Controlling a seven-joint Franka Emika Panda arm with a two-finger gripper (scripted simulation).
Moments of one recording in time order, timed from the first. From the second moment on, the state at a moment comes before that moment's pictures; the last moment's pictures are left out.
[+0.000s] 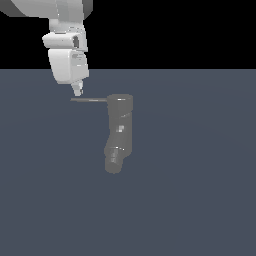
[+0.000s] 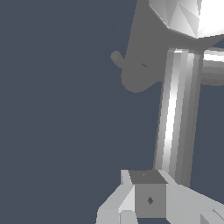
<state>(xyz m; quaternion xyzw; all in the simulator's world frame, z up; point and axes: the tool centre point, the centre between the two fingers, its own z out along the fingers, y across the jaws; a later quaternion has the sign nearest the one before) 0.018 0.158 0.219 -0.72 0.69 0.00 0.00</state>
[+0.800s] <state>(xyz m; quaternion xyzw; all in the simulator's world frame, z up) 0.041 0.149 0.200 -0.69 0.73 0.00 0.00</state>
